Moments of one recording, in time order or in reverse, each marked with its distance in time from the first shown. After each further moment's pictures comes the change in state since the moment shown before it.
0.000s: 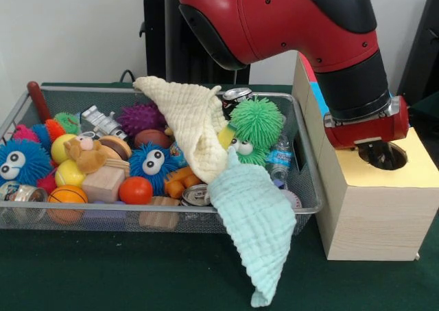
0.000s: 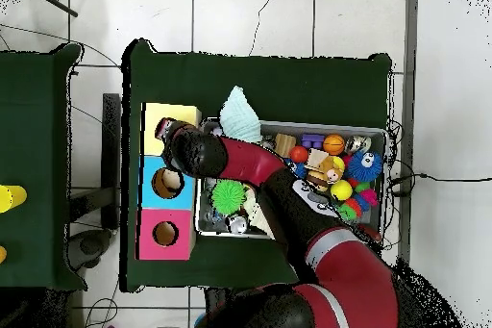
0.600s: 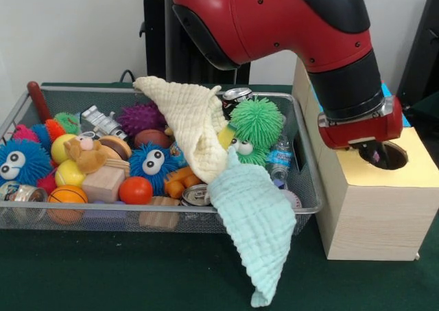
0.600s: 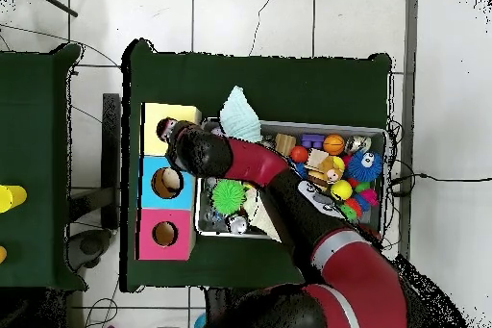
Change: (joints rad) arm -0.025 -0.002 0.009 0.011 -0.001 0.003 0.000
